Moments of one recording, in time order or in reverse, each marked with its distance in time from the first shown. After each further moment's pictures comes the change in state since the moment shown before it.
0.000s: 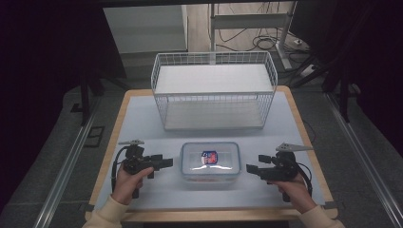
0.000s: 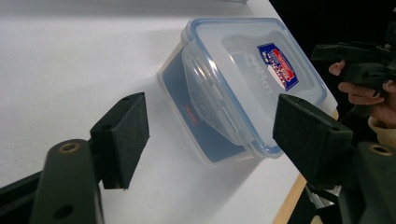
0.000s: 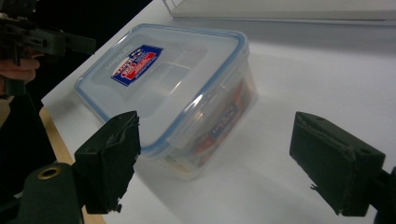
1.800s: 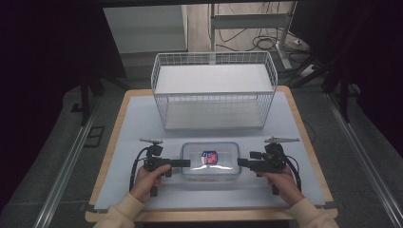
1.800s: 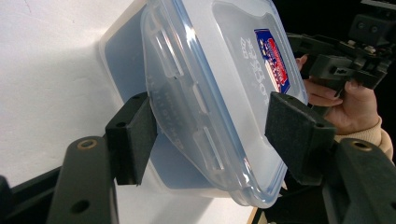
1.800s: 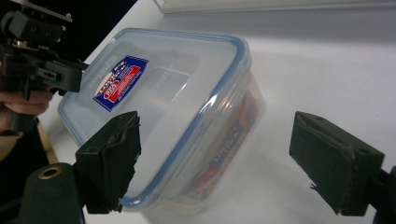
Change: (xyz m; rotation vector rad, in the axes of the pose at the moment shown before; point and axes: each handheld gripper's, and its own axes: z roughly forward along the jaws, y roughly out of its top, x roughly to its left) left arm 0.004 0.002 0.060 0.104 -0.168 -0.158; right arm -0.005 0.014 0.033 0.052 0.006 0.107
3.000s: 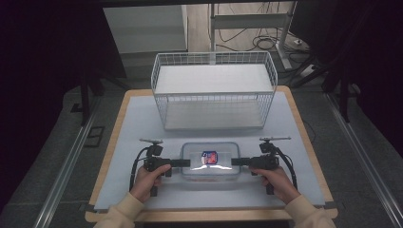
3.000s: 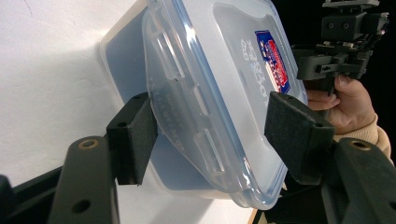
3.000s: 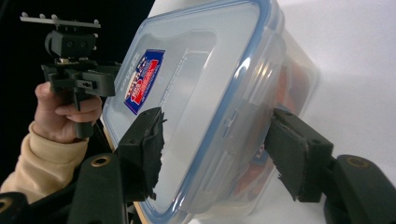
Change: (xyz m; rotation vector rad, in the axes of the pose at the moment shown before) left arm 0.000 0.000 0.000 -0.003 0.000 0.002; right arm -0.013 0.000 0.021 0.113 0.197 0.244
